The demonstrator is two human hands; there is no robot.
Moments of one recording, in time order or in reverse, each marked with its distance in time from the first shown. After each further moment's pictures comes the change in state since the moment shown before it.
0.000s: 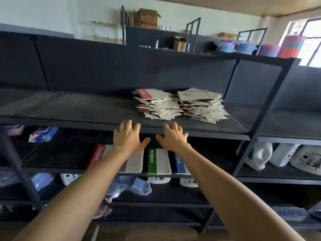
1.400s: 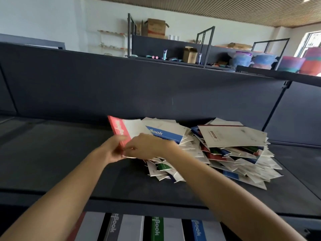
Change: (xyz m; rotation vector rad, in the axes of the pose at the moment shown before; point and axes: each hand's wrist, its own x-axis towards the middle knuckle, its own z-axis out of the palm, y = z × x) left_hand 0.297 -0.075 0.042 -1.735 -0.393 -0.610; right_hand 0.278 -0.089 -0.034 -0.163 -0.265 -0.736
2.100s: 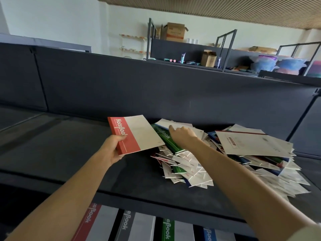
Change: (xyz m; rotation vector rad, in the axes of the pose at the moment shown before) left_hand -0.016 -0.003 -0.039 -0.216 0.168 0.168; right_hand 0.030 0.088 0.023 -0.443 0.177 0.355
